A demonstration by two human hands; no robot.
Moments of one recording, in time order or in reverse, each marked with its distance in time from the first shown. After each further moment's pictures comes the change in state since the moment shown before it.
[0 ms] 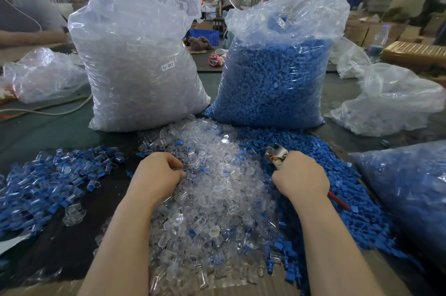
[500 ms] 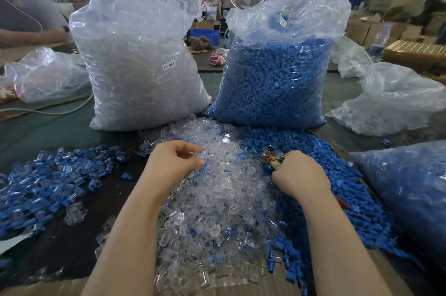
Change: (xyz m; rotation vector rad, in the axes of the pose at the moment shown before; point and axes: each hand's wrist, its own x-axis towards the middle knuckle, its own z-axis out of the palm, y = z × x) left_hand -0.009 0.023 0.001 -0.508 -0.074 0.039; right_hand -0.001 -0.002 -0.008 0.013 -0.120 -0.037
